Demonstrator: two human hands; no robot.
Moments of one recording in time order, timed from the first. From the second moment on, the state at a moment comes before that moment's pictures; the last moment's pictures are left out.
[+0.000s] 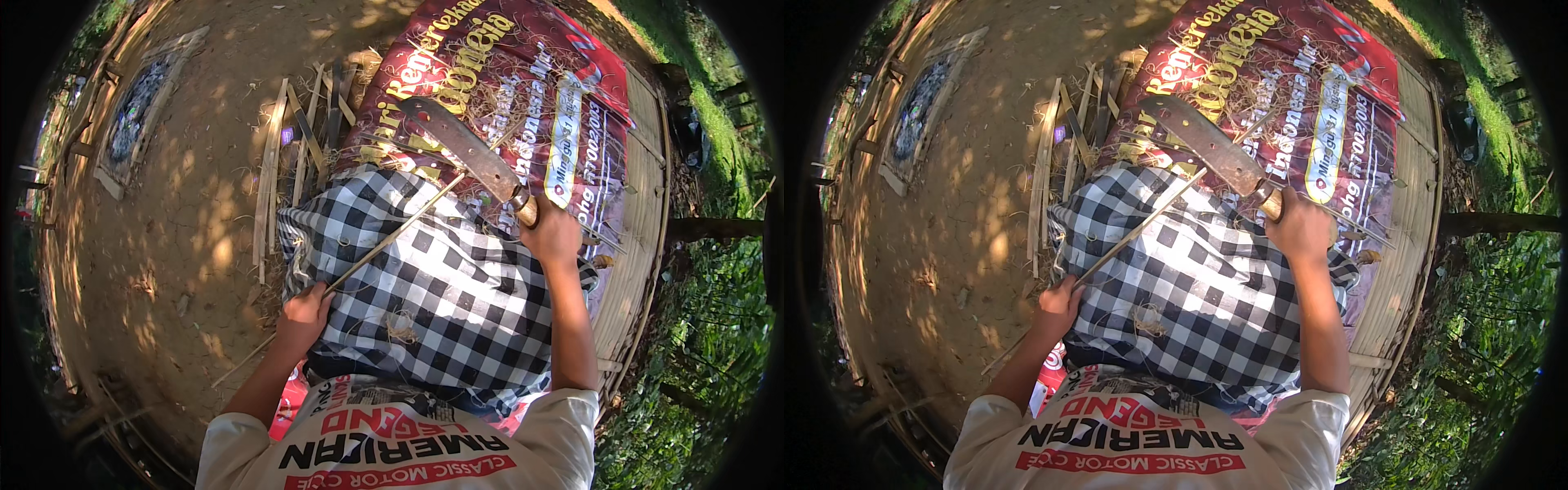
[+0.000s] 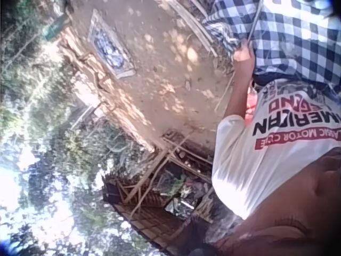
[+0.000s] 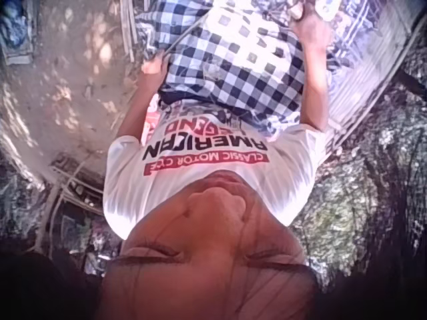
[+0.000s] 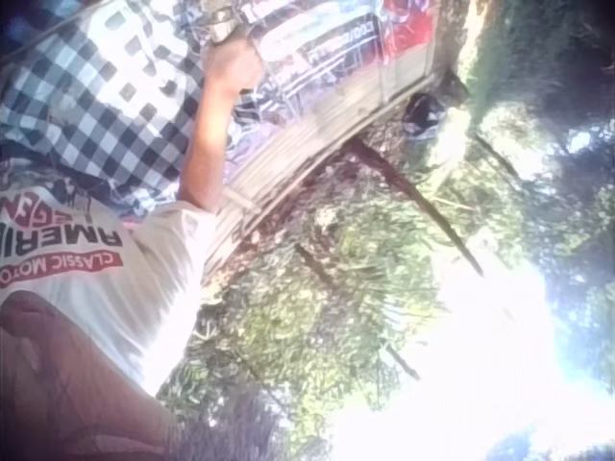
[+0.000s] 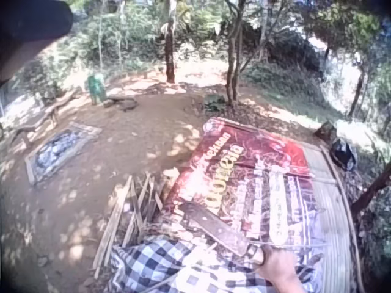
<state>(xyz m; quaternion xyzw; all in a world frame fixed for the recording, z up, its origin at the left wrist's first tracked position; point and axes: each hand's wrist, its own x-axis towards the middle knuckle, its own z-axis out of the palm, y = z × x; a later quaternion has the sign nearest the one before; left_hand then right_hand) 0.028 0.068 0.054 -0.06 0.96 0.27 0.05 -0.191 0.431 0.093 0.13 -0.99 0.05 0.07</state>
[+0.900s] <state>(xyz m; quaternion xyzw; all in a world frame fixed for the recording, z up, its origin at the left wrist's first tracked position) 0.026 0.069 0.048 -0.04 0.97 0.26 0.01 -0.189 0.421 0.116 0.11 -0.99 0.00 0.01</state>
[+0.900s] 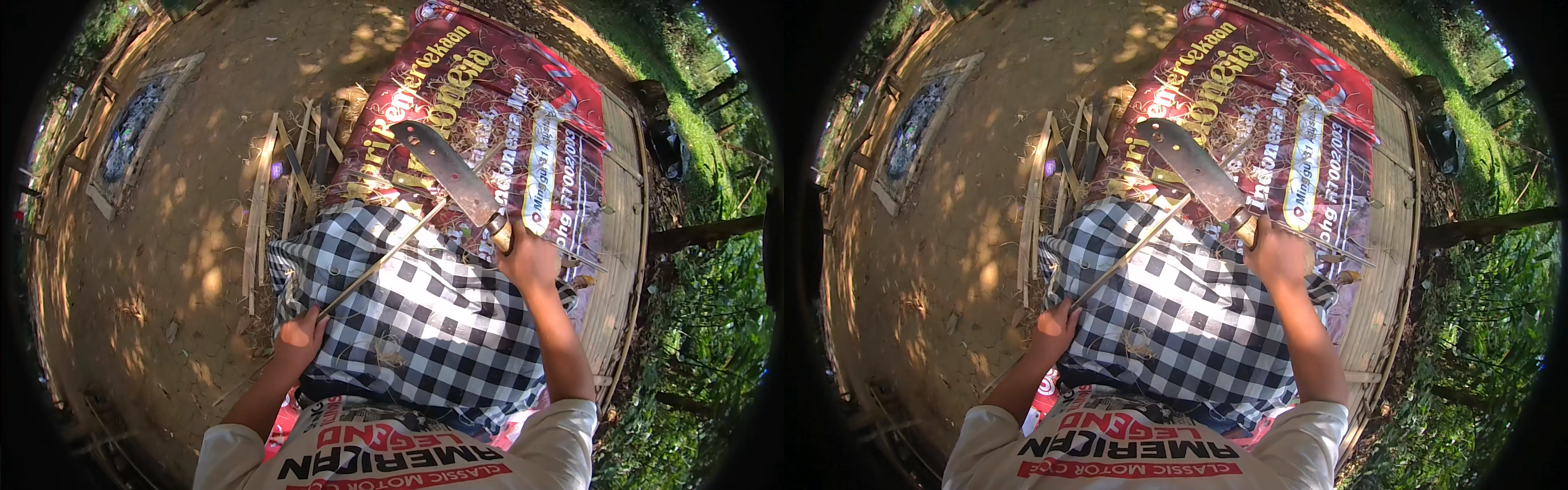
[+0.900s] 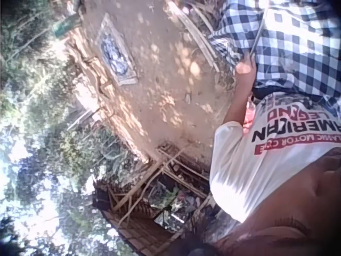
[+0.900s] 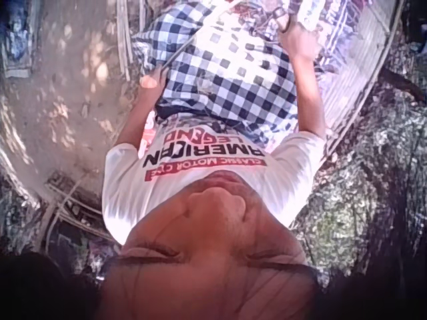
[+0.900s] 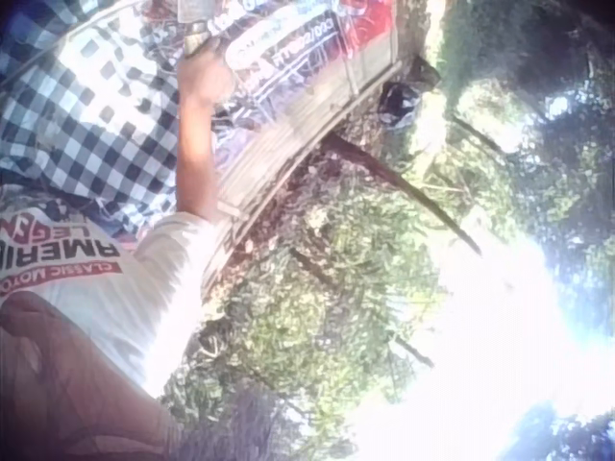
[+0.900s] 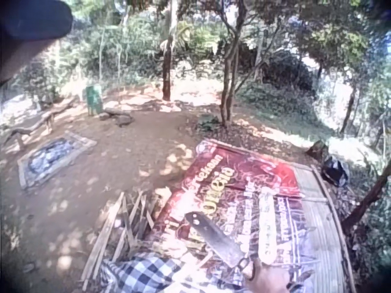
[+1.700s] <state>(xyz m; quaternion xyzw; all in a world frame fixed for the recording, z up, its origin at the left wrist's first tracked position) 0.032 0.066 0.032 -0.07 0.96 0.27 -0.02 -0.169 0.474 0.115 -0.03 -0.87 0.49 0.03</state>
